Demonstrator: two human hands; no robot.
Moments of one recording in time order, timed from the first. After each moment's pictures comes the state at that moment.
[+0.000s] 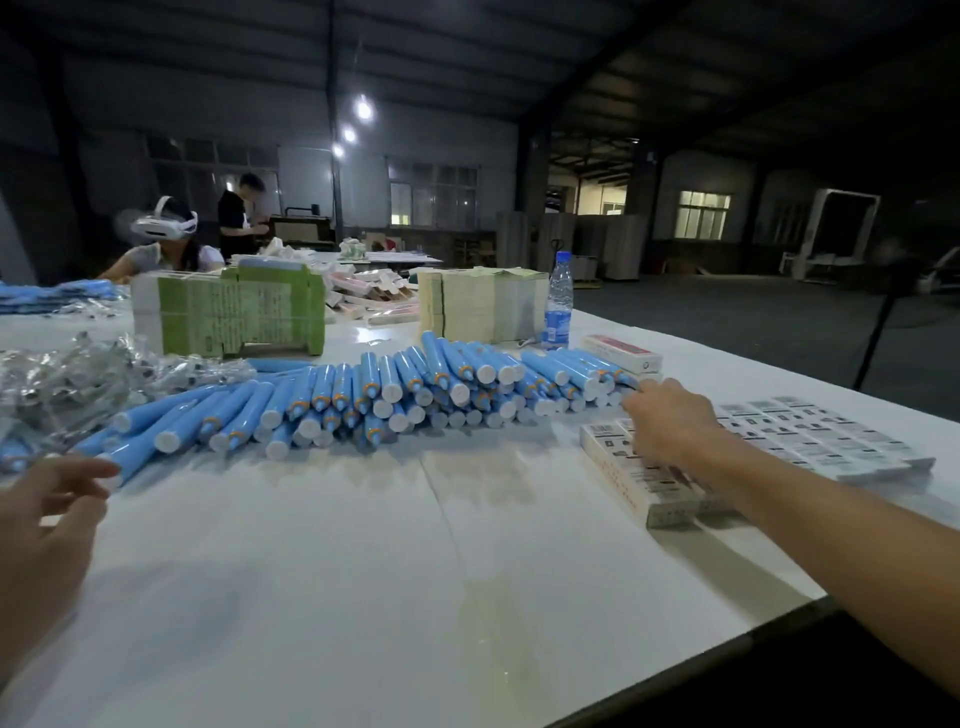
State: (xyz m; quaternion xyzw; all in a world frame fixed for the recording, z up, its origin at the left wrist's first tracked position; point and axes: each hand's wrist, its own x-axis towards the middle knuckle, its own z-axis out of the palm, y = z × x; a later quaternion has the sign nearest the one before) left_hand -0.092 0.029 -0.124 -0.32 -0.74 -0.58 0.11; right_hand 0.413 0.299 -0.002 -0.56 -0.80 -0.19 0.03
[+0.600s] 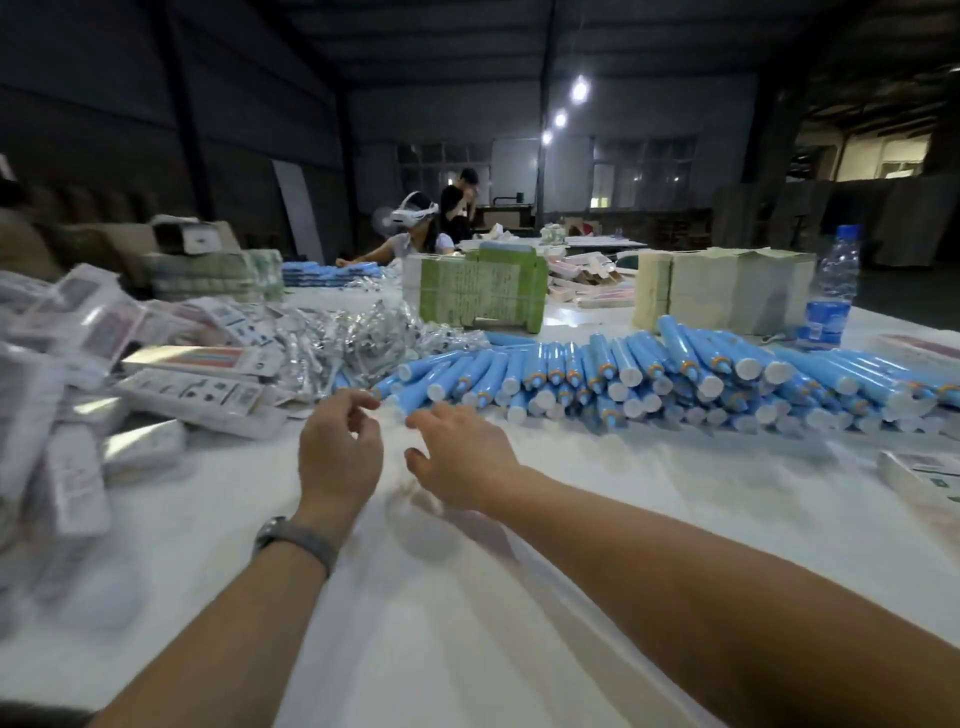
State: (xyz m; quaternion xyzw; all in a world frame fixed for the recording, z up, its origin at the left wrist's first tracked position) left_hand -0.021 -0.024 -0.066 -0.27 -0.75 -0.55 0.23; right_hand 0.070 0.082 -0.050 -0.13 -0.97 0.04 0.20
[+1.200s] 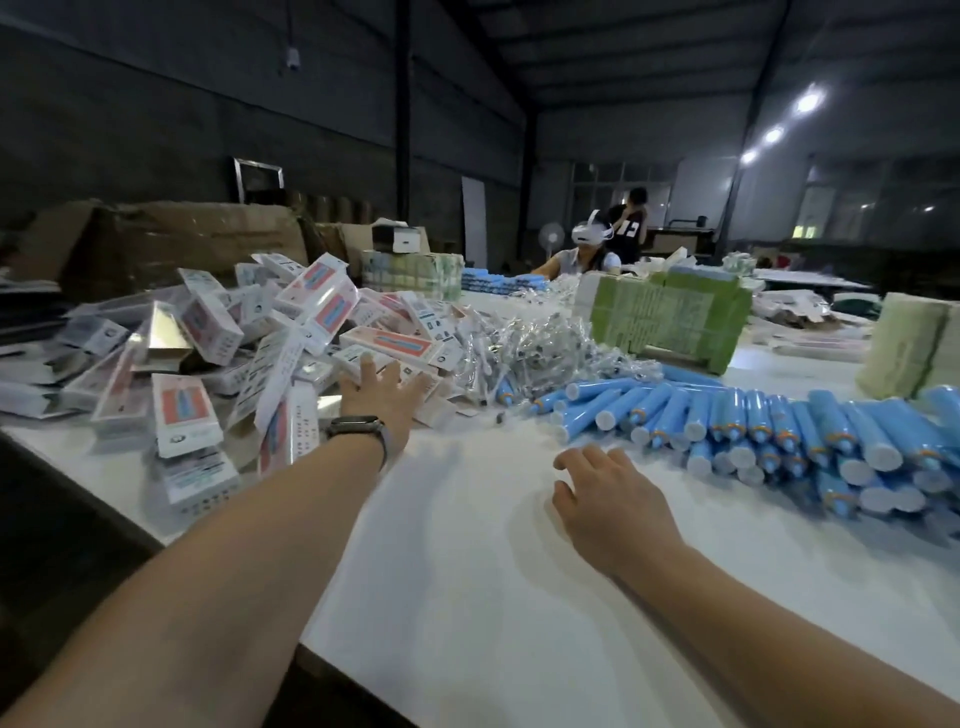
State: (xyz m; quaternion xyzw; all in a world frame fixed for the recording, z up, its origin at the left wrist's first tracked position) left_hand -0.155 -0.129 -0.047 -0.18 -0.97 0.05 0.18; right_hand 0.041 0.072 -0.080 -0.10 -0.97 0.03 0.21
